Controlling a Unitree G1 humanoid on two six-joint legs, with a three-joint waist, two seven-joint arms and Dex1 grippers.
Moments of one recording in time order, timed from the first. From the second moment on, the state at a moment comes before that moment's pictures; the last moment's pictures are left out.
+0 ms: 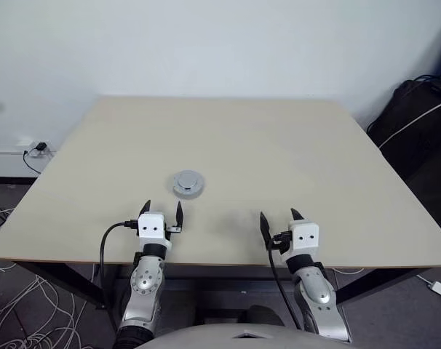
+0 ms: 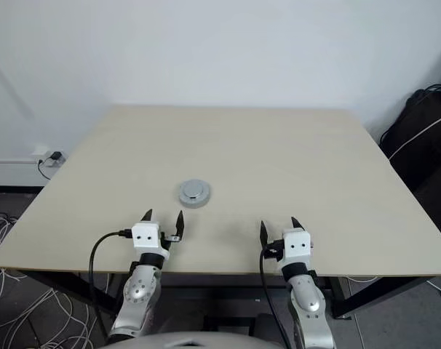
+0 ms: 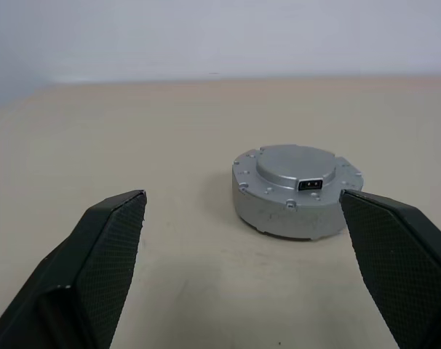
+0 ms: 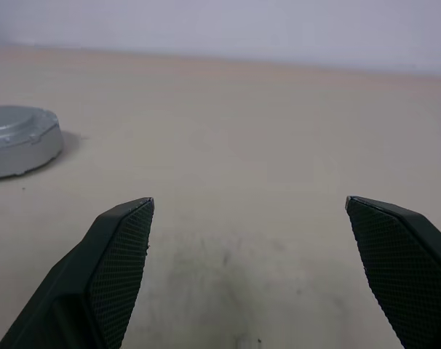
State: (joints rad) left arm 0.14 -0.03 -0.06 0.28 0.06 -0.43 0.01; right arm 0.30 -0.07 0.06 0.03 0.02 -0.24 0.11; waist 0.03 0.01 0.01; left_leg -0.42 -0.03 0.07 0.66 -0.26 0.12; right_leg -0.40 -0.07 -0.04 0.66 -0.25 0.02
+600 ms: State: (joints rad) left arm 0.13 -0.05 -0.06 0.30 -0.03 -0.36 -0.09; right arm 0.30 -0.07 0.05 0.02 0.02 -0.22 0.10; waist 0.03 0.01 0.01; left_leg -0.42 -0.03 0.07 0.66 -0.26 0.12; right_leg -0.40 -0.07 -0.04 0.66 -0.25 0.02
